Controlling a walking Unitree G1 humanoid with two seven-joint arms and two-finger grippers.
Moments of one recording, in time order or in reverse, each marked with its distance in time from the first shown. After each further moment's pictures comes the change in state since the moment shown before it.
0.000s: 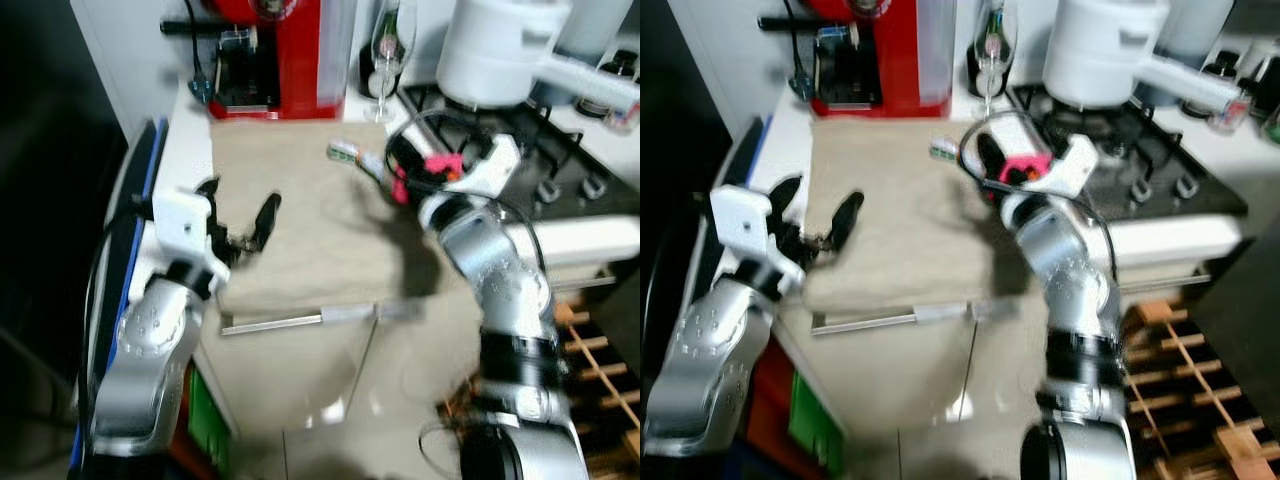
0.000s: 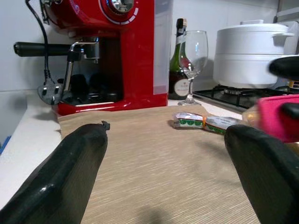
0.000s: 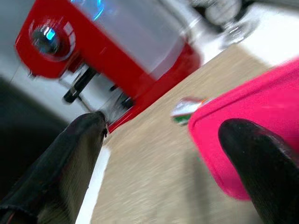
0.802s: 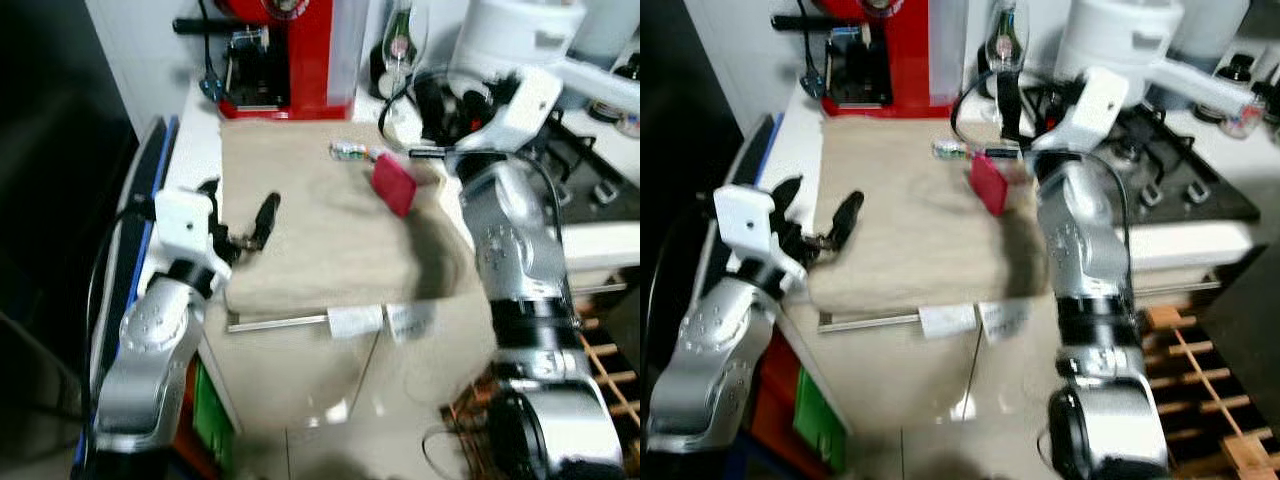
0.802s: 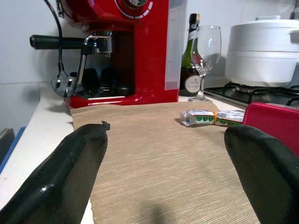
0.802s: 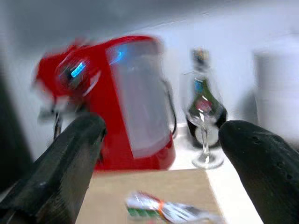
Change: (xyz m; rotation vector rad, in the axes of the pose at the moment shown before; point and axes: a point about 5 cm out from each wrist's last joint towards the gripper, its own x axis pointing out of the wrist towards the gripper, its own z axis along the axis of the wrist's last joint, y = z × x) left arm 0.003 -0.001 -0.002 -0.018 0.021 0.025; right arm -0.016 0.005 0.053 -0.762 -0.292 0.093
